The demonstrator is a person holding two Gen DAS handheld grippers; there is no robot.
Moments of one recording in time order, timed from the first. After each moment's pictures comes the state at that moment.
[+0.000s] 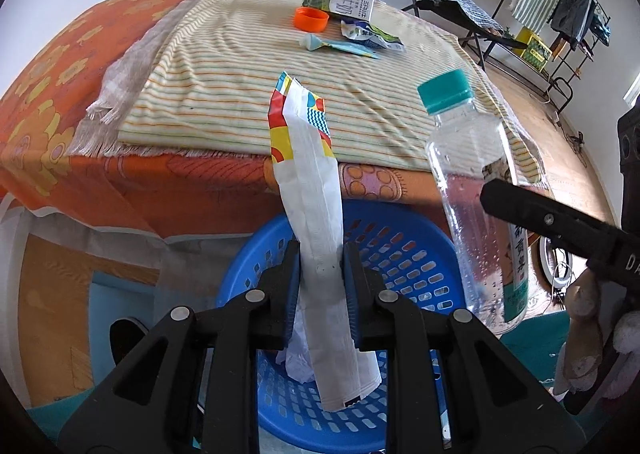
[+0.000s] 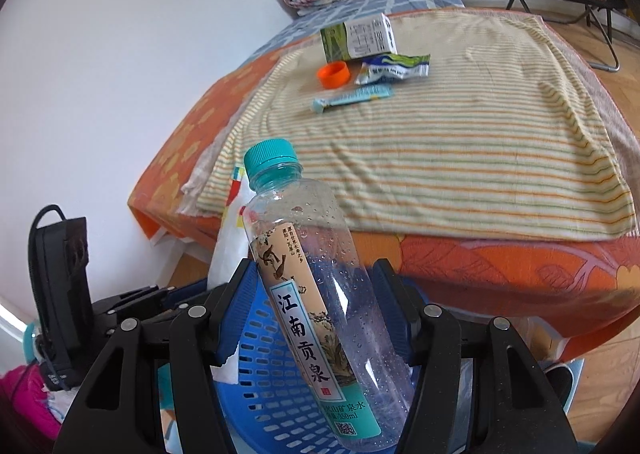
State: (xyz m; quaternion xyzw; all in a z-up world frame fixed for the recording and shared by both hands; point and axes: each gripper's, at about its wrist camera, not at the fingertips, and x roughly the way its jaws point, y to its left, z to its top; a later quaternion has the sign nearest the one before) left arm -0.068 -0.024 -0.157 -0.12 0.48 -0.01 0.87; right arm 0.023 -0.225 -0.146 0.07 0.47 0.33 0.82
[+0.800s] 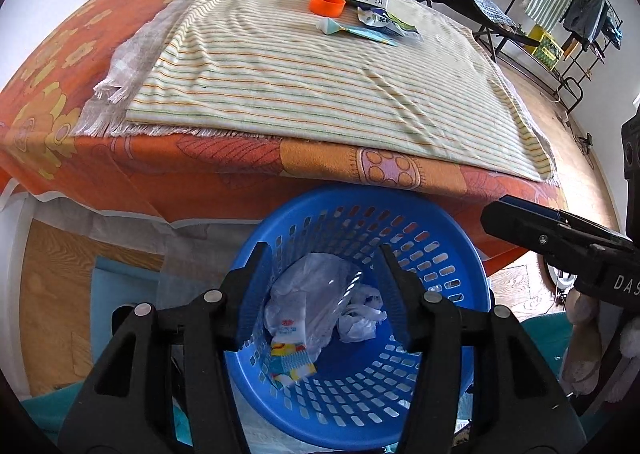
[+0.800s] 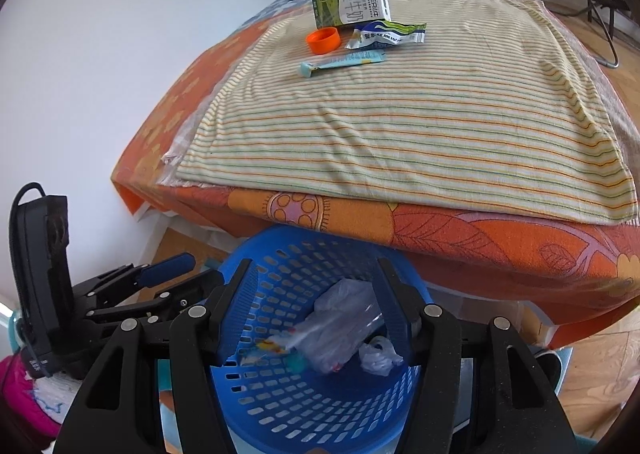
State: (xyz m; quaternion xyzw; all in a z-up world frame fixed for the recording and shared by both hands) left arm -0.069 -0.019 -0.165 -0.12 0.50 0.01 0.86; right arm 0.022 -0.217 -0.160 0.04 0.50 0.31 0.80
